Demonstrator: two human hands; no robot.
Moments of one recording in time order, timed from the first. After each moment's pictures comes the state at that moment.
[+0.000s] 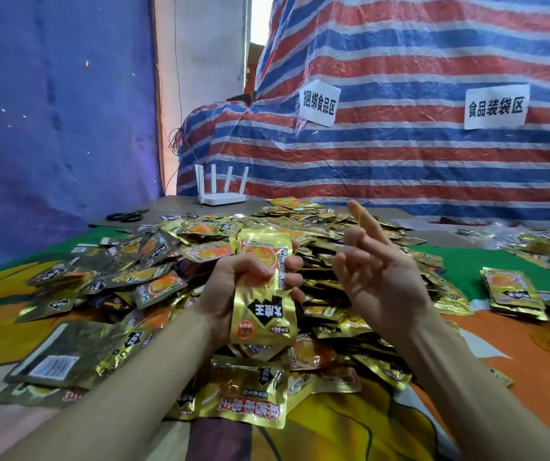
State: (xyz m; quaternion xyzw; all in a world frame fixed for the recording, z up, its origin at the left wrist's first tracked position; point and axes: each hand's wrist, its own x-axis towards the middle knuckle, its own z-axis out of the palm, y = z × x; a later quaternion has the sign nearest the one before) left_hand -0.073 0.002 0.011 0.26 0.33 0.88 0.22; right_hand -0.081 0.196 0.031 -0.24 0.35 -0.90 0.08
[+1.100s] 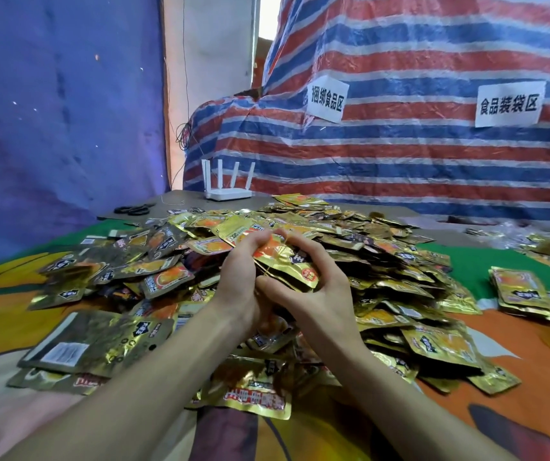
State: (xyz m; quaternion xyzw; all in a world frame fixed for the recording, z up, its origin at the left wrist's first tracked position) left_hand -0.080 0.018 0.009 0.06 0.40 0.91 -0.02; right_hand -0.061 0.133 -0.012 -0.26 0.68 -0.65 -0.19
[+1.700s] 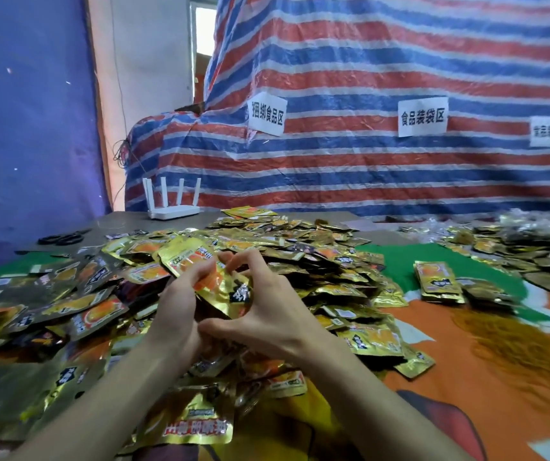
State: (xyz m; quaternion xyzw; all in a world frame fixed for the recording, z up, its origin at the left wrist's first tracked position) left_hand -0.073 0.018 0.006 0.06 0.45 0.89 -0.03; right_hand -0.063 0.161 0.015 -0.32 0.84 -0.39 -0.18
